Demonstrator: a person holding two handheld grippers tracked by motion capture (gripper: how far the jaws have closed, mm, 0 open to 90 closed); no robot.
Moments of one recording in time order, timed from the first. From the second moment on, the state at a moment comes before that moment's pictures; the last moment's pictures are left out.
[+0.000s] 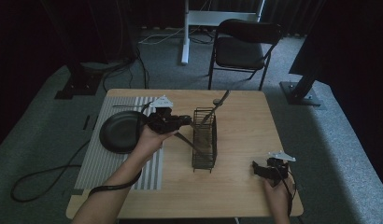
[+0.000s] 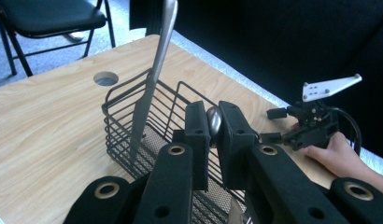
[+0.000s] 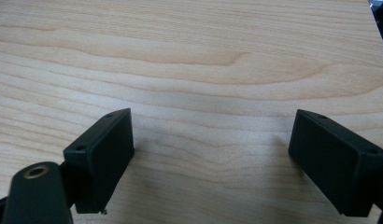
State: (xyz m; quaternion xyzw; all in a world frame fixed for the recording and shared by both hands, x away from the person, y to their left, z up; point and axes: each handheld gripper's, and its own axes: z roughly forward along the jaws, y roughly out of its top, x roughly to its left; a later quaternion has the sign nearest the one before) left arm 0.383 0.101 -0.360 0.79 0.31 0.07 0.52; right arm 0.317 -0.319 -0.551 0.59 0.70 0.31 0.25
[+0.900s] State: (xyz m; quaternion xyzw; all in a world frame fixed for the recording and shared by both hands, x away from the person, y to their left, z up) left arm 0.369 0.109 -0.320 0.78 0.28 0.09 0.55; right arm 0.317 -0.319 -0.550 0.59 0.70 0.31 0.25
